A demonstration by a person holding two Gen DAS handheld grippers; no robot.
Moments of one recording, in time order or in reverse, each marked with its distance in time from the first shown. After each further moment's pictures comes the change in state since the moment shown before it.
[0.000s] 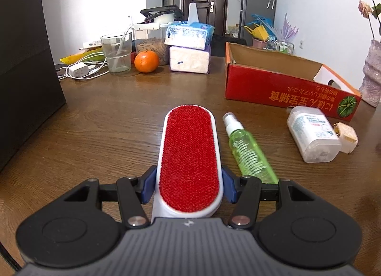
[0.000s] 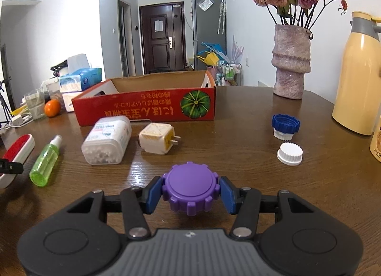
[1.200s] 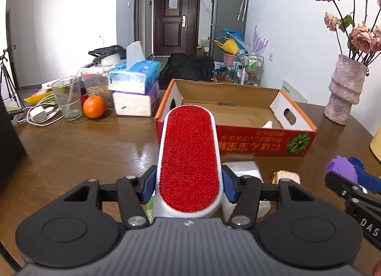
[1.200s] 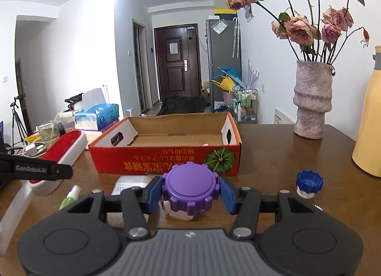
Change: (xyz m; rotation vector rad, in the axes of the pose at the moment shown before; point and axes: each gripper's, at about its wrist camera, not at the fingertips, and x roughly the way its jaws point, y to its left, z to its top) left arm -0.011 -0.092 0.072 0.062 -0.073 -0.112; right arm 0.010 0.020 0.072 -0.016 -0.120 0.078
